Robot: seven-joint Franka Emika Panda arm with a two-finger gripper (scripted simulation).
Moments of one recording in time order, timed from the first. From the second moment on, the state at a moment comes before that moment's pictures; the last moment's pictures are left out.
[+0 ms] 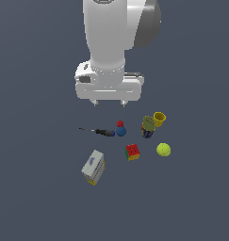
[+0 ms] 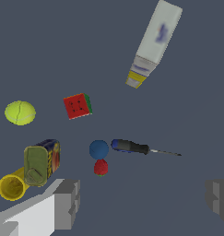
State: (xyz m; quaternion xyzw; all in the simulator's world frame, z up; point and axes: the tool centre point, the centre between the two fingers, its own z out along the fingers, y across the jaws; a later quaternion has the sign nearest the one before) arm -0.018 -0.016 0.297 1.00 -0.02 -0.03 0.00
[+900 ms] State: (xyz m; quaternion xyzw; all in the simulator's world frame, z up) arm -0.017 -0.024 0.308 1.00 -0.02 -0.02 0.02
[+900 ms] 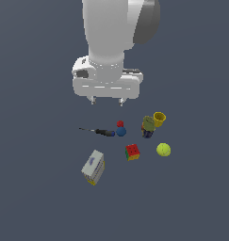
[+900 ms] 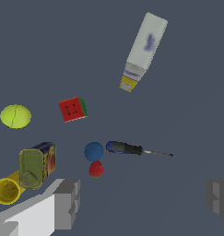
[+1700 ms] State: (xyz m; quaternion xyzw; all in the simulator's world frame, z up) arm -0.034 -0.002 0.224 0.99 -0.11 -0.01 0.01
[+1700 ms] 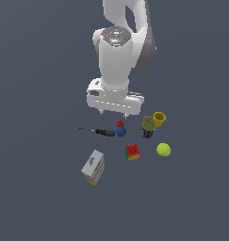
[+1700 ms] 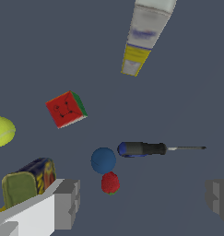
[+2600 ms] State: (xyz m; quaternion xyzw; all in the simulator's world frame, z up) arm -0.108 0.032 0.099 0.96 -0.26 0.00 0.00
